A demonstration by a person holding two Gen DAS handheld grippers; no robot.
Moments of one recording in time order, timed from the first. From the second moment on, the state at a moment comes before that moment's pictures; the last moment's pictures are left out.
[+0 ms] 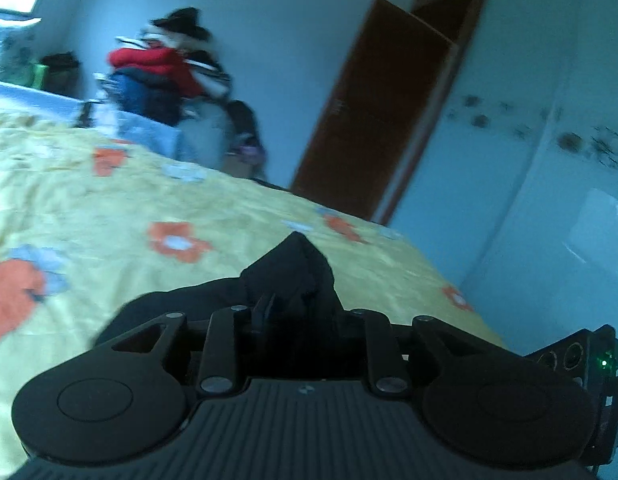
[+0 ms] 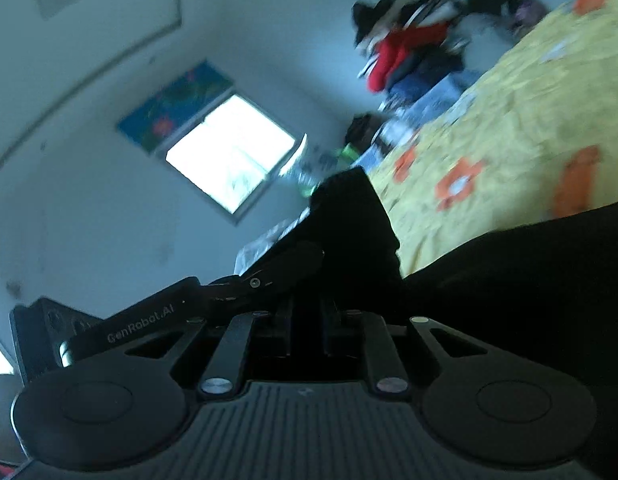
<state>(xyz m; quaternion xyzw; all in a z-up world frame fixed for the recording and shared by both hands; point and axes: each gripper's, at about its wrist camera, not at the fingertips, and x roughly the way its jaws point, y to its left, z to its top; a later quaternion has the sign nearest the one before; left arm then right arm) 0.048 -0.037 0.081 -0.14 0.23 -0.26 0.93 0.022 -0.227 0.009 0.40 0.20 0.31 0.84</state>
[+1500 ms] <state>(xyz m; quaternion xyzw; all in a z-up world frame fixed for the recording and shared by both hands) 0.124 -0.045 0.033 -0.03 0.28 -0.10 0.95 0.018 -0.379 -0.031 0.32 0.27 0.06 0.90</state>
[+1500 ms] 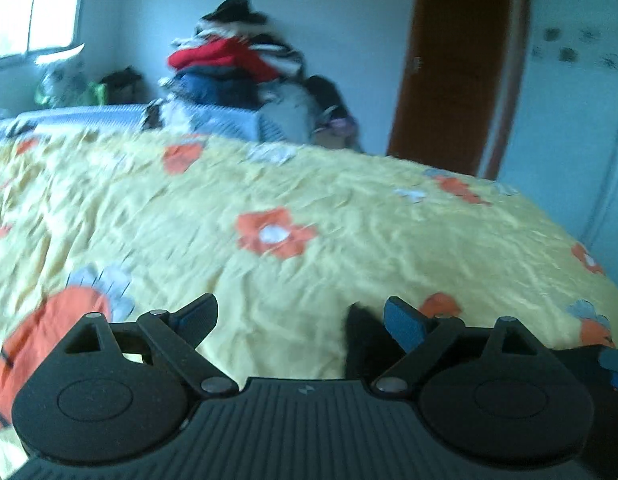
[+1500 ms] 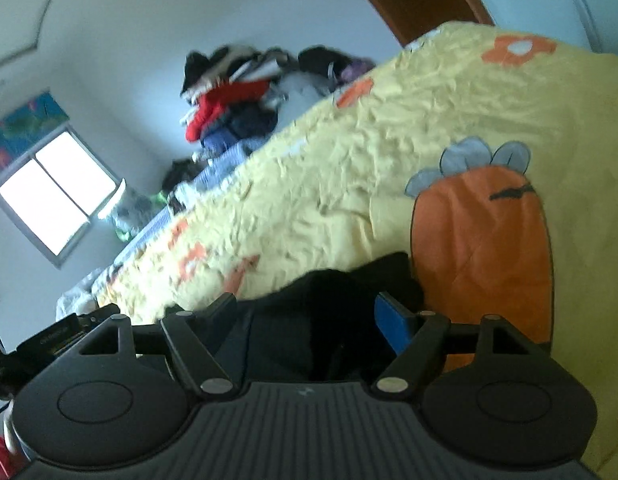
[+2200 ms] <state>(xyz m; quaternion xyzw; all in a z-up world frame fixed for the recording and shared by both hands) 0.113 -0.066 0.017 0.00 0.27 -0.17 0.95 0.016 -0.400 -0.004 0.22 0.26 -0.04 0.94</state>
